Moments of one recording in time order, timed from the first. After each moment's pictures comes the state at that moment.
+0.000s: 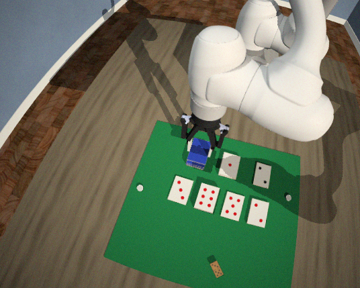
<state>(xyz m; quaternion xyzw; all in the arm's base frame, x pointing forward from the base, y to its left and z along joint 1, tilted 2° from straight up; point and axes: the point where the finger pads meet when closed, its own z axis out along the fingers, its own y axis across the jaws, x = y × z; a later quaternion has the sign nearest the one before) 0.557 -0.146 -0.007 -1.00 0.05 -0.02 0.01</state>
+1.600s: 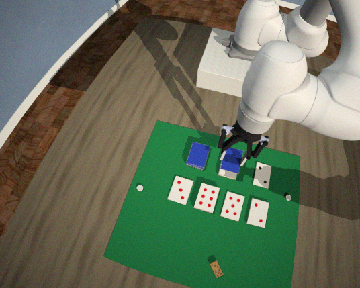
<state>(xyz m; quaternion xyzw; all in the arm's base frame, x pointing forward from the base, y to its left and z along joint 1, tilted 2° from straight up) 0.568 -0.031 -0.004 -1.00 0.05 -0.02 0.01</state>
